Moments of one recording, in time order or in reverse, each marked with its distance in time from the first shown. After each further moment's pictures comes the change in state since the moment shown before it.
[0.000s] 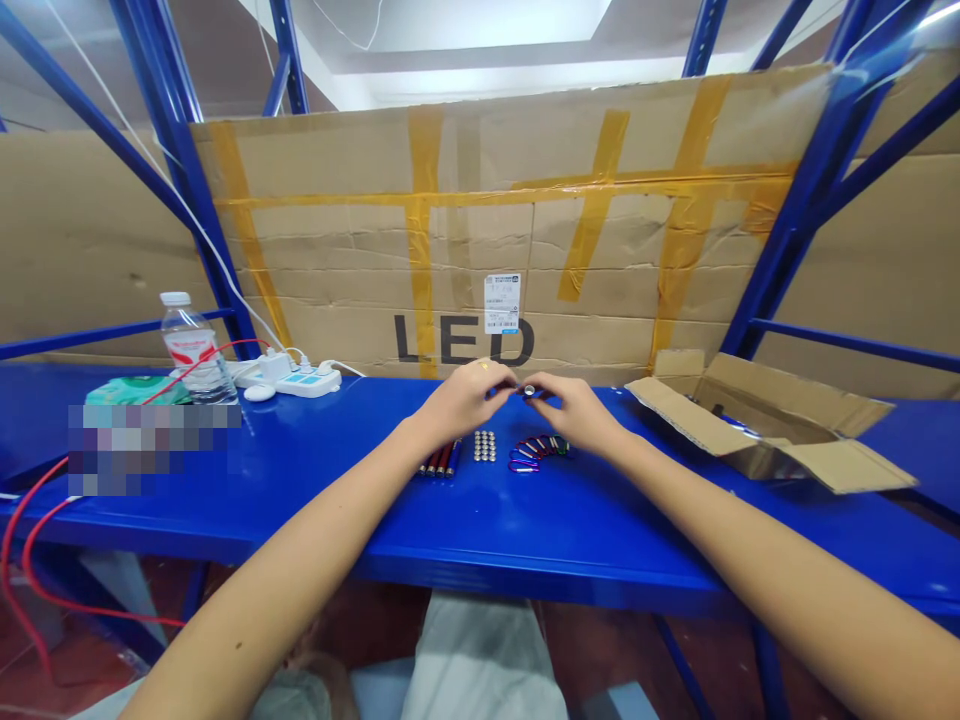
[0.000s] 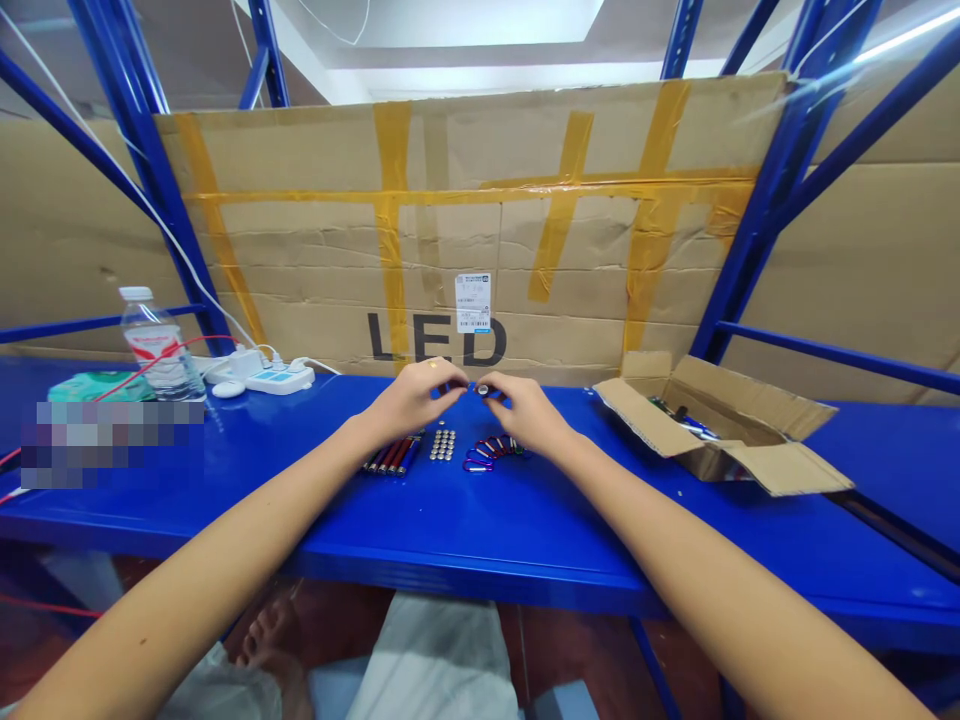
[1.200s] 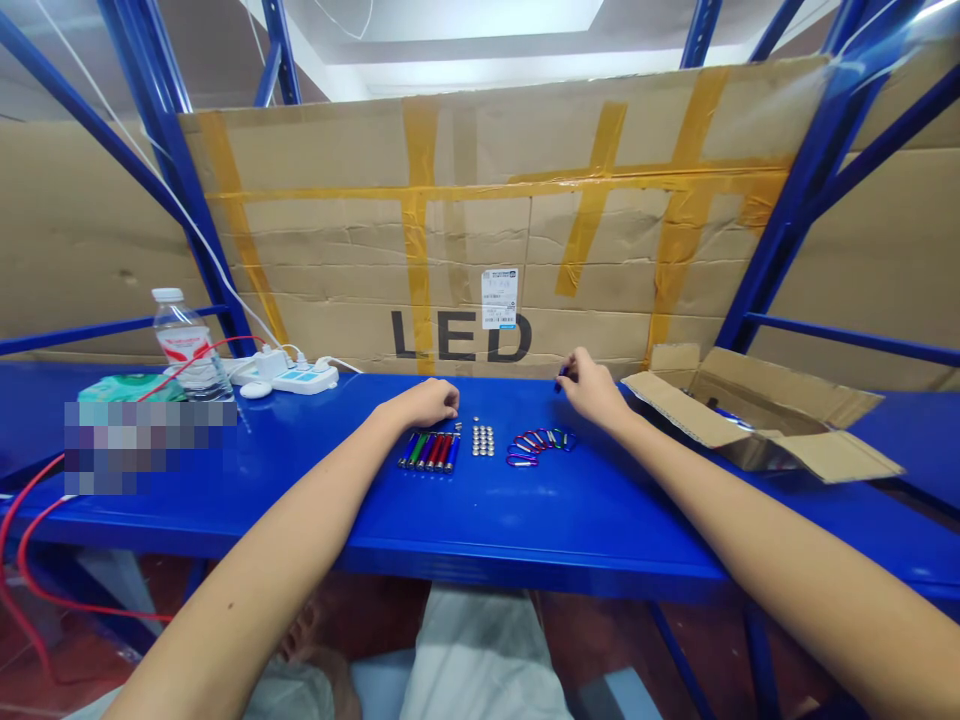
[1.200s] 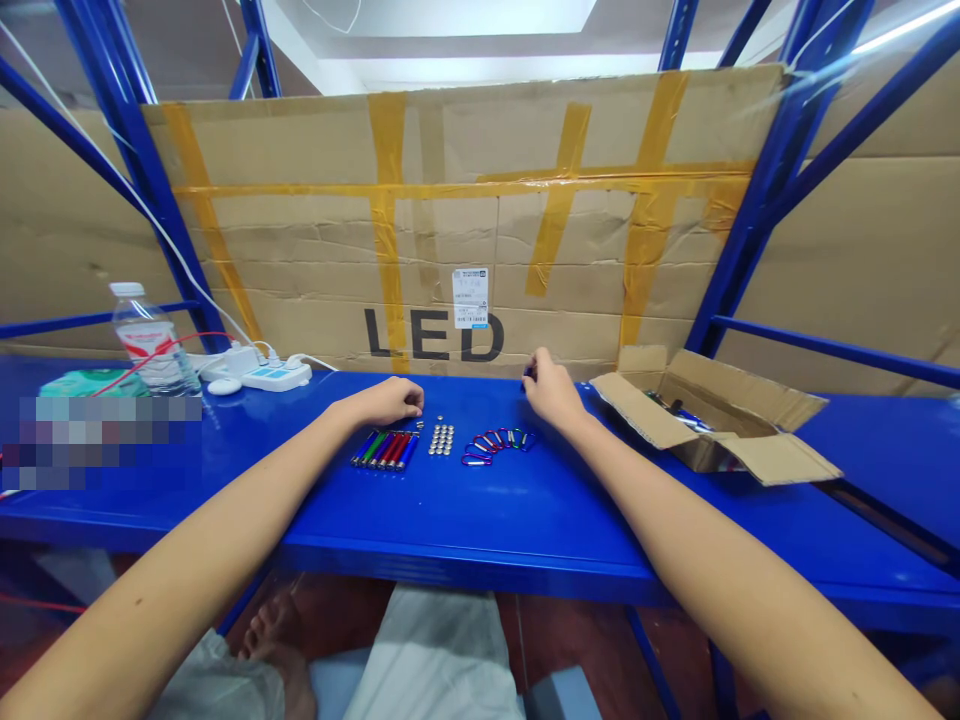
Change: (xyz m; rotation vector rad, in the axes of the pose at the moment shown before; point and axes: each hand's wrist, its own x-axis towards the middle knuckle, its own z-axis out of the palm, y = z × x) left_hand -0.032 -0.069 0.000 0.021 -0.570 -0.518; right_hand 0.002 0.067 -0.007 -0.240 0.154 0.454
